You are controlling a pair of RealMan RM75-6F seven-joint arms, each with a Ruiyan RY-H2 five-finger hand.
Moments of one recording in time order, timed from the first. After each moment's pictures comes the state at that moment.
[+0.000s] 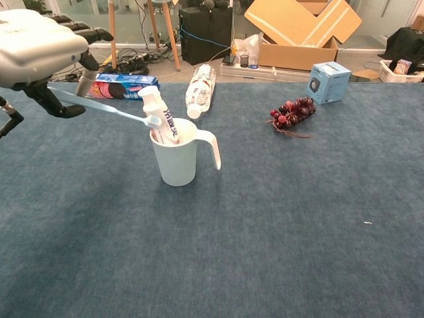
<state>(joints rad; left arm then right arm) -0.72 -1.38 -0.15 -1.97 0.97 1.37 1.21 0.04 -1.04 0.08 -1.58 -1.52 1.54 0.17</state>
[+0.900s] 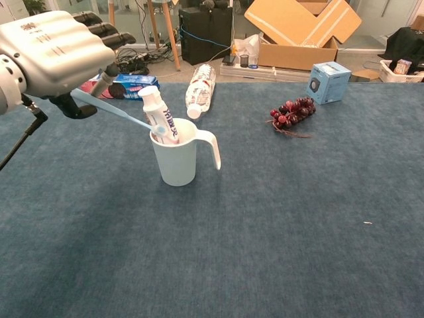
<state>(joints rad) -0.80 -1.46 -0.11 -1.91 0.98 1.42 1.43 0.04 -1.03 0.08 -1.58 -1.52 1.55 0.19</state>
